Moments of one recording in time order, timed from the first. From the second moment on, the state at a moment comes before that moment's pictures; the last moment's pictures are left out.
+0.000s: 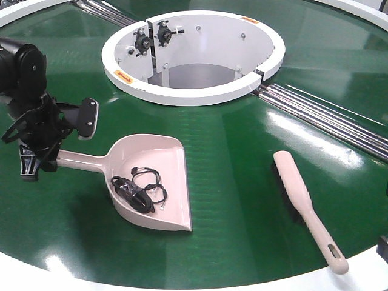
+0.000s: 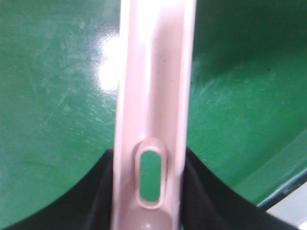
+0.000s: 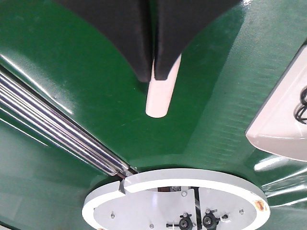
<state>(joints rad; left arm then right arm) -0.21 1.85 -1.53 0.15 1.24 1.24 0.13 0.49 -0.46 0.11 0.41 -0.16</state>
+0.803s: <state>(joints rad) -0.21 1.79 -1.53 0.14 1.19 0.96 0.13 0.49 -0.46 0.11 0.41 -0.16</state>
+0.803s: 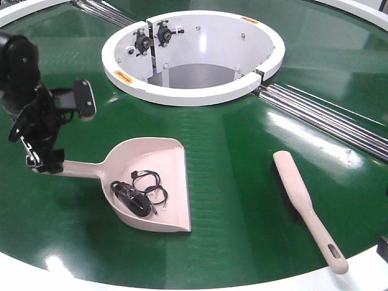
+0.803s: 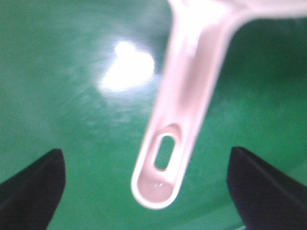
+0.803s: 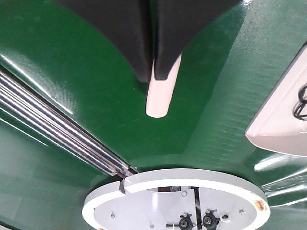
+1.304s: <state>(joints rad) -0.21 1.53 -1.53 0.20 1.03 0.36 0.13 0.49 -0.46 0.11 0.38 -0.15</state>
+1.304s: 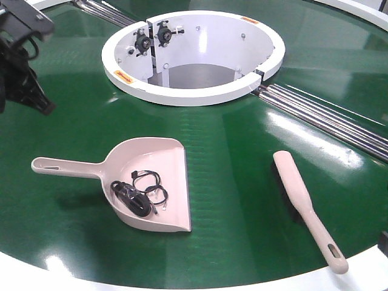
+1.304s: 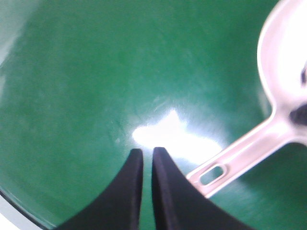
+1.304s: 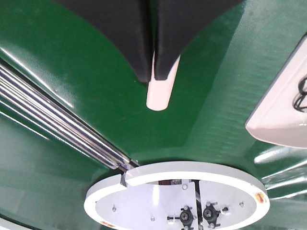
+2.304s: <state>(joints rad) -0.21 0.61 -0.28 -0.41 0.03 0.52 0.13 0.43 -0.13 0.11 -0.06 -0.23</state>
